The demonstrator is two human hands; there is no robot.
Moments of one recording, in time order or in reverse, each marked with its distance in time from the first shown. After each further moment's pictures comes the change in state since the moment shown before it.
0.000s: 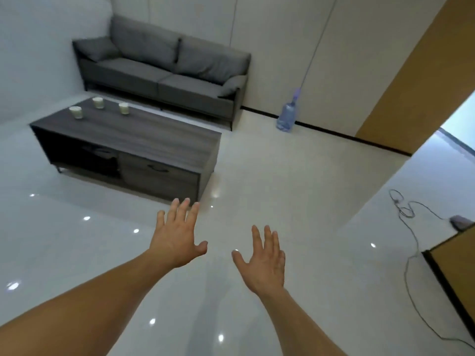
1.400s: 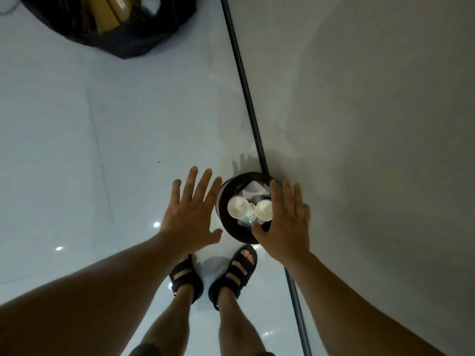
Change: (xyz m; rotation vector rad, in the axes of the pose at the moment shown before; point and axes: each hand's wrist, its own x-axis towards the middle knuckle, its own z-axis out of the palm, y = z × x) left_hand -0.414 0.712 0.527 0.486 -0.486 2.230; right_hand -0.534 0.576 0.307 0.374 0.275 1.841
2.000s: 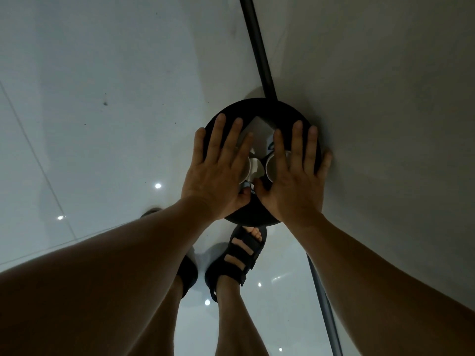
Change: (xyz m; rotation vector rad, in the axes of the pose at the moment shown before) left_hand 0.111 0.074 0.181 0.064 0.155 0.138; right_hand 0.070 0.091 0.200 -0.283 0.196 -0.007
